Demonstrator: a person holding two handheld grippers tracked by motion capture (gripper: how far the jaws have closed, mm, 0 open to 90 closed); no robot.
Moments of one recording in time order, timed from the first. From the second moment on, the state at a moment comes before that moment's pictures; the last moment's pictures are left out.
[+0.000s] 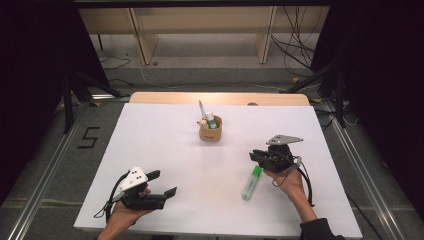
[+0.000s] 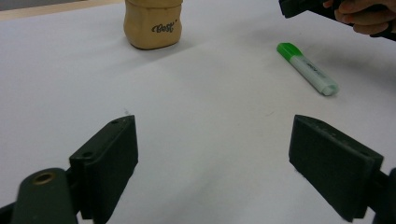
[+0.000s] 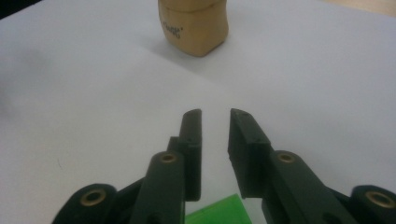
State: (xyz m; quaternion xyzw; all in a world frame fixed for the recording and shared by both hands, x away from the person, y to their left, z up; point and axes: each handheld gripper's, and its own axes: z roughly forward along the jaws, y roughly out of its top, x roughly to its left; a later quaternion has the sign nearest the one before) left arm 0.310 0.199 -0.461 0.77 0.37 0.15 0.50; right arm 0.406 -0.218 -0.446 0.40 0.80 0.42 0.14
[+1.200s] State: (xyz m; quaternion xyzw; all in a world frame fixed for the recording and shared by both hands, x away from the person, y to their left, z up) left arm 0.310 0.198 -0.461 0.77 0.36 0.15 0.50; right arm 0.409 -0.220 -0.475 0.42 0.84 0.31 0.12
